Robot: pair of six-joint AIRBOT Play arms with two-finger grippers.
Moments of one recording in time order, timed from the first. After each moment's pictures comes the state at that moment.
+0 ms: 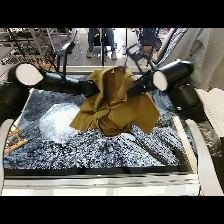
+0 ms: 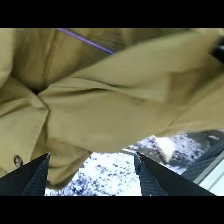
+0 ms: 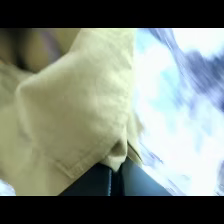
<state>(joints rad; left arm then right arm) -0.35 -1.42 1.87 1.07 -1.21 -1.50 0.45 -1.49 1.98 -1.75 1.31 1.46</state>
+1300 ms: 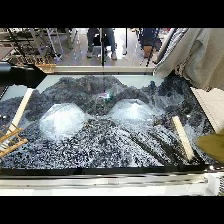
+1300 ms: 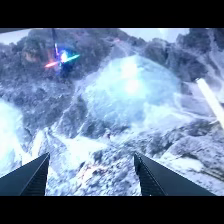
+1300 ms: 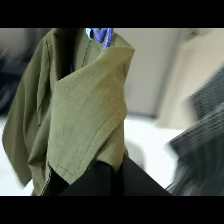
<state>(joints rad) -0.12 -1.13 1.86 1.36 -1.31 -1.46 -0.68 -1.19 2.11 -2.54 1.25 2.01</state>
